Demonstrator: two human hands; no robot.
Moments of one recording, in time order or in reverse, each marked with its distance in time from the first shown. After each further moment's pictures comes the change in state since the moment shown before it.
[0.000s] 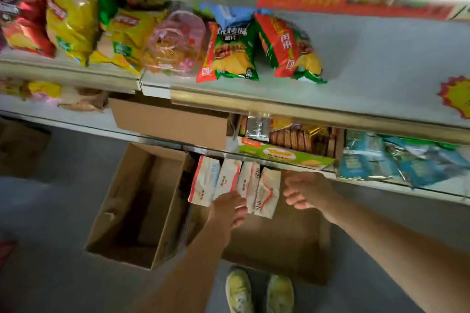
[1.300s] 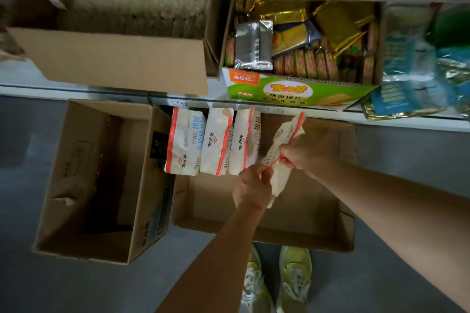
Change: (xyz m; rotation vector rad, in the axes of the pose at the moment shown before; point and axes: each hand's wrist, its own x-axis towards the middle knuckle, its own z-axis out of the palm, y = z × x) left_hand 0.183 -0.126 0.037 0.935 0.110 0.481; right_hand 0.228 0.131 0.071 -0.082 0.136 0.151
